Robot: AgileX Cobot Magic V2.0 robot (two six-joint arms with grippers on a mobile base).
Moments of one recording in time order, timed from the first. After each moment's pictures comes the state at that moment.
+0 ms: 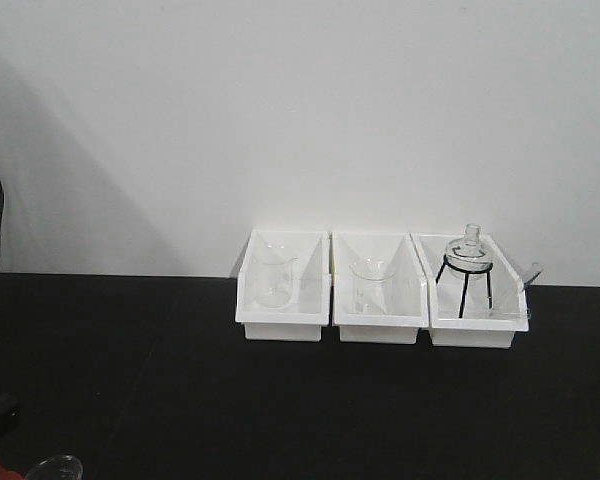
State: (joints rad) left arm -0.52 0.68 -0.63 0.26 0.28 -0.18; right arm 0.23 0.43 -0.51 0.49 0.32 -0.64
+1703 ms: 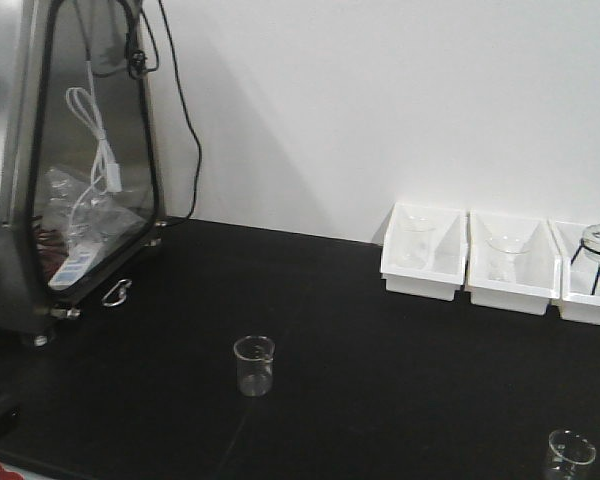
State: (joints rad) left arm -0.52 0.68 -0.63 0.26 0.28 -0.18; right arm 0.23 0.43 -0.51 0.49 0.32 -0.65
